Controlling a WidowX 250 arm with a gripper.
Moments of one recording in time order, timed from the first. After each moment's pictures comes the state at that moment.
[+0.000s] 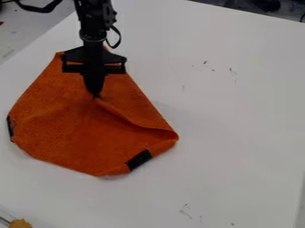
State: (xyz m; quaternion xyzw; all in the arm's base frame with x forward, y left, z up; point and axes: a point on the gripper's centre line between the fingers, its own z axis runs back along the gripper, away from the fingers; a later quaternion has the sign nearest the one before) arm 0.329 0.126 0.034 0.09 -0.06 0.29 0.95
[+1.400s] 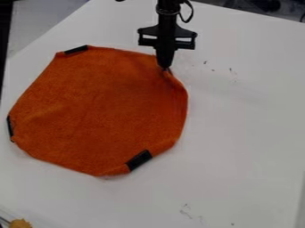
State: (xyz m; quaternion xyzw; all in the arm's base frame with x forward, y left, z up) arm 0.448 0.046 0.032 0.03 -0.08 0.17 0.98
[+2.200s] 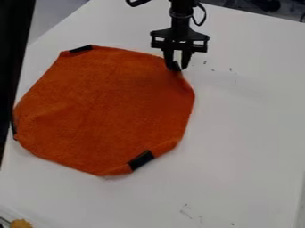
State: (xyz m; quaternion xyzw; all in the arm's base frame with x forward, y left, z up) arm 0.459 0.023 0.029 0.02 -0.07 0.15 0.99
